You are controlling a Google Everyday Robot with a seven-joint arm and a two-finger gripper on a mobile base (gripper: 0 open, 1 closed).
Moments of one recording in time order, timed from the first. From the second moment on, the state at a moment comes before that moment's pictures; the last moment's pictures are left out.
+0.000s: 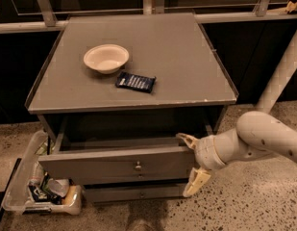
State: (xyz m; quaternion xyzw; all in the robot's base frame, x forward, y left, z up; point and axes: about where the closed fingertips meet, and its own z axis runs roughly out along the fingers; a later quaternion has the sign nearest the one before) arm 0.461 -0.130 0.629 -0.68 0.65 0.18 0.30
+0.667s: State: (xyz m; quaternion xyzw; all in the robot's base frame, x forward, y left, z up) arm 0.406 -0.122 0.659 -0.70 0.62 0.18 0.30
